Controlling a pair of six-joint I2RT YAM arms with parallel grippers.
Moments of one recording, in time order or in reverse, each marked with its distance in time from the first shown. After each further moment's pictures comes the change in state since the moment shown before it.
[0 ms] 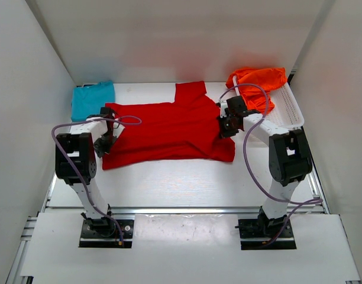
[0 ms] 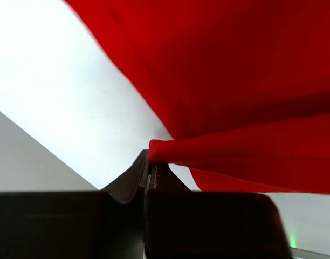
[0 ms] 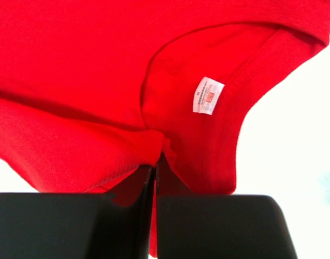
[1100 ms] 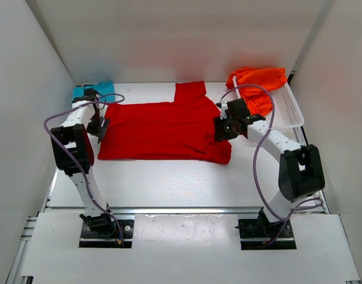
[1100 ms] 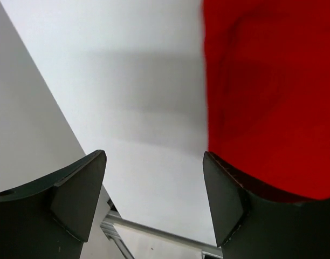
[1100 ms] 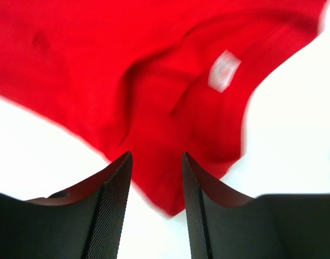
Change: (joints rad) left arm 0.113 0.180 0.426 -0.138 0.021 -0.145; right arm 0.047 -0.183 -0.078 -0.019 0.006 0.091
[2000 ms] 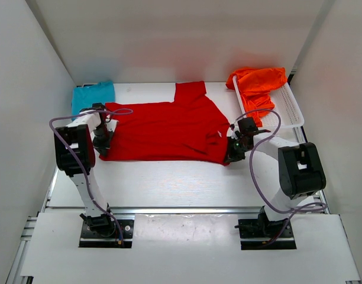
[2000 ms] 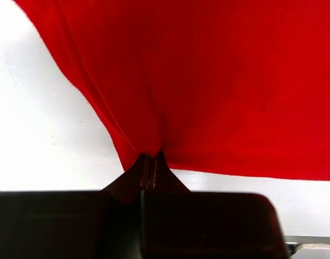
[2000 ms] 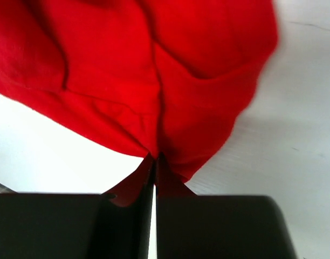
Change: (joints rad) left arm -0.010 -0.030 -0.229 0.003 0.216 -0.031; right arm -0.109 -0.002 -0.300 0.047 -0.169 0.192
